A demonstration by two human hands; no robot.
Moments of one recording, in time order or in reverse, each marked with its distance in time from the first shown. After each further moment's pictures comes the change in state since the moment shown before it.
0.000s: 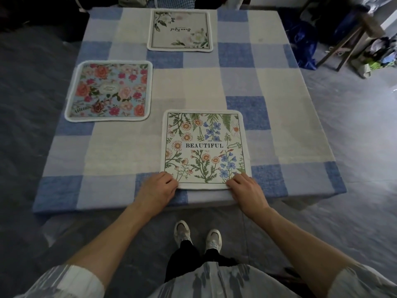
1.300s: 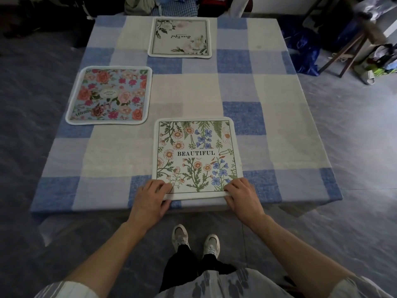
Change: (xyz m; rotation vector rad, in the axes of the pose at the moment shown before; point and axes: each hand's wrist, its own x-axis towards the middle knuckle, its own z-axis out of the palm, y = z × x) left_hand -0.023 0.013 0.025 -0.008 -0.009 -0.260; right_hand -0.009 0.013 0.007 0.115 0.066 0.057
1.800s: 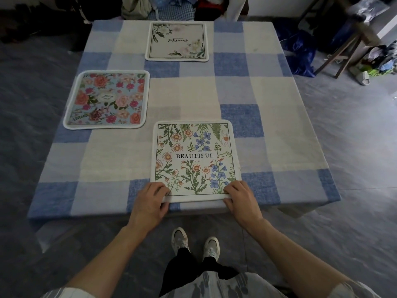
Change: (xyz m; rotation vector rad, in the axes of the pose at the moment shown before) left_hand 0.004 -0.001 0.005 -0.072 0.066 -0.003; right_hand 0.001 -0.004 0.002 0.110 0.010 0.102
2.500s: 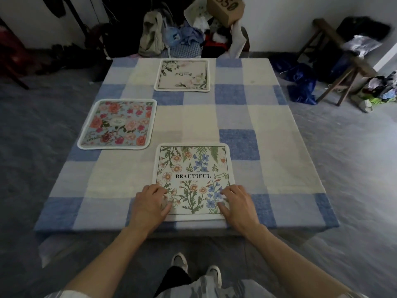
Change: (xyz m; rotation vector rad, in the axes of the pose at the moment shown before) left_hand 0.036 0.026 -0.034 0.121 0.037 -0.191; right_hand 0.028 -0.003 -0.039 0.014 0.079 -0.033
